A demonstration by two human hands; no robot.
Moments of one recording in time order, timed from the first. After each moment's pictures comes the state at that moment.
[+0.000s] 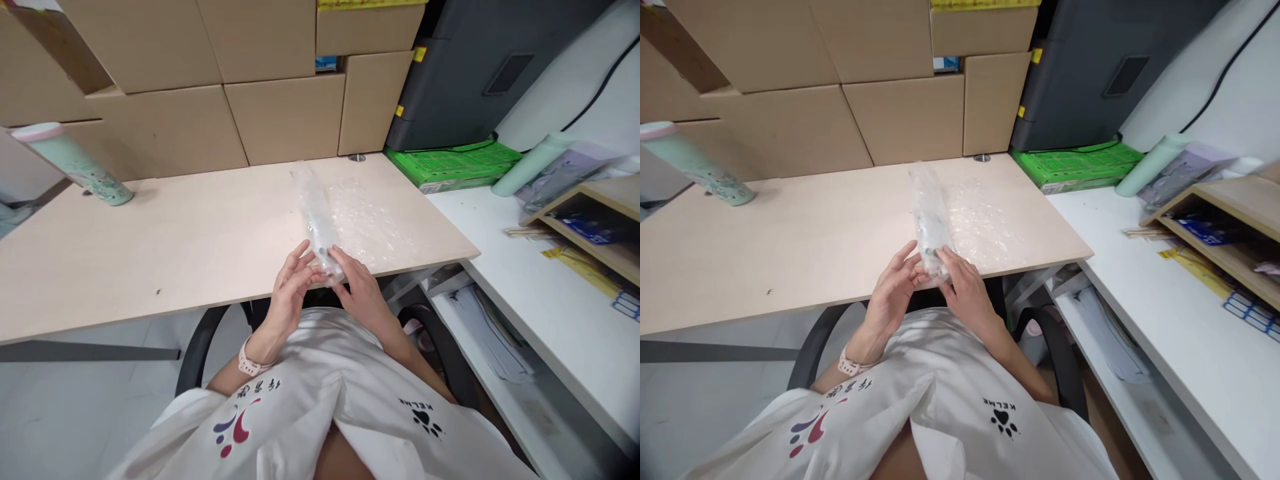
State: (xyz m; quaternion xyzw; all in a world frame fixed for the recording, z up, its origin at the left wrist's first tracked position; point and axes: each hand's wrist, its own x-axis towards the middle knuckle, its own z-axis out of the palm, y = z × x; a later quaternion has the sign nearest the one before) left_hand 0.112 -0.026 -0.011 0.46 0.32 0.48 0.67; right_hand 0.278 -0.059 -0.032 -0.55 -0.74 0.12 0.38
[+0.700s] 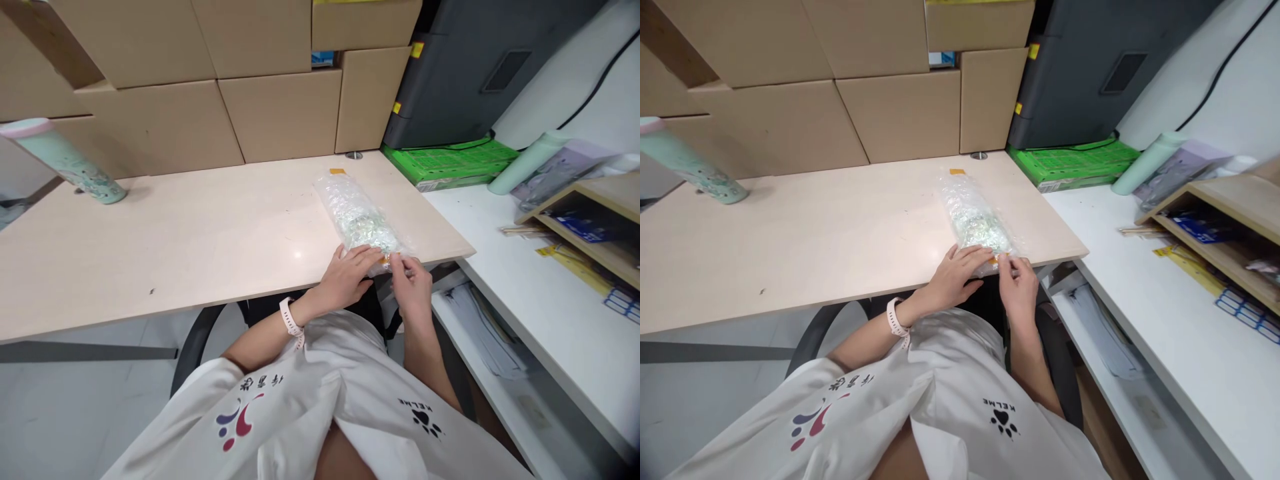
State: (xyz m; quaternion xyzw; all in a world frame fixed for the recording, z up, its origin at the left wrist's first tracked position) left_hand 0.197 0.002 -0.036 0.92 0.23 0.23 0.22; right_hand 0.351 -0.064 -0.057 -0.73 -0.41 0.11 0.54
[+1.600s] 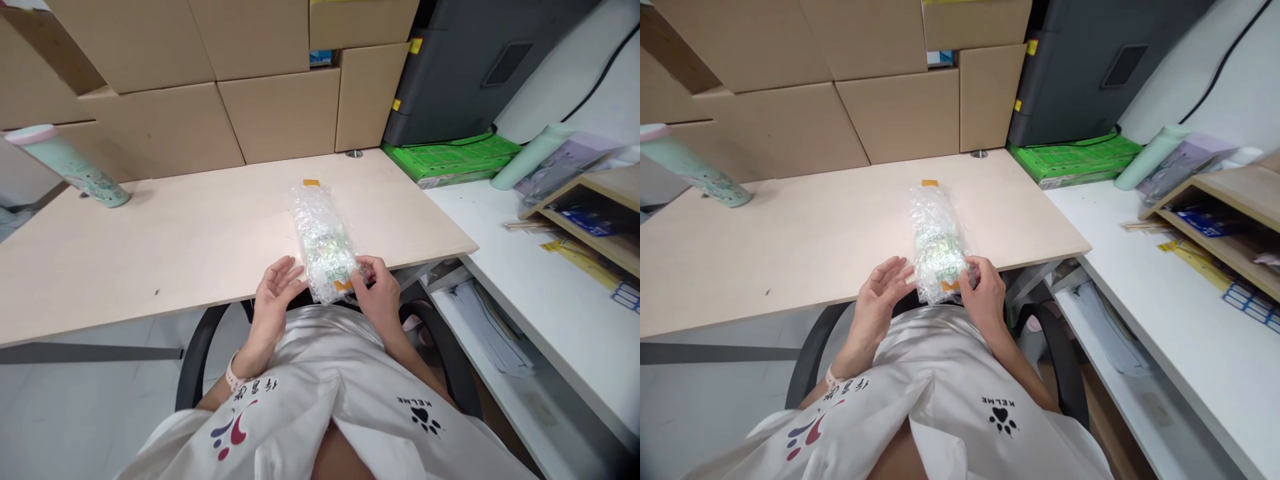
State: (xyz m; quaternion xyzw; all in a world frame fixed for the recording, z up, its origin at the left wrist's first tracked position) left_hand 0.093 -0.045 -0.019 0.43 0.43 0.51 0.62; right_hand 0.288 -0.071 -0.047 -0.71 -0.51 0.10 0.48
